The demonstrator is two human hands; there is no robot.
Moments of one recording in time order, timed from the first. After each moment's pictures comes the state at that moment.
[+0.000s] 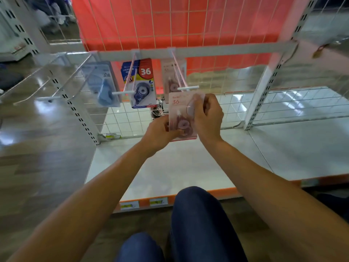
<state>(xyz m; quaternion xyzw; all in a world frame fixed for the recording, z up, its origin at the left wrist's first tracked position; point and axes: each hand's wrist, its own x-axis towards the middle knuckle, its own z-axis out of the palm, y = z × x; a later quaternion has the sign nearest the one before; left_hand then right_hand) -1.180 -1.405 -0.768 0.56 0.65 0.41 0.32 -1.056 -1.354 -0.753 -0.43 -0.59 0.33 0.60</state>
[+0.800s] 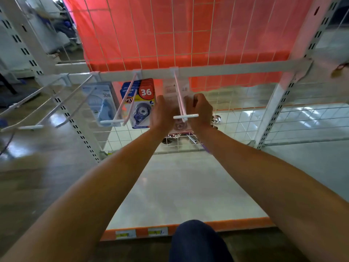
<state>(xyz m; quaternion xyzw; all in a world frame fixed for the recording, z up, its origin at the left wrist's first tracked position) -1.193 -1.287 -0.740 0.51 0.76 0.40 0.08 -1.101 -1.244 -0.748 -0.49 -0.65 0.29 0.51</state>
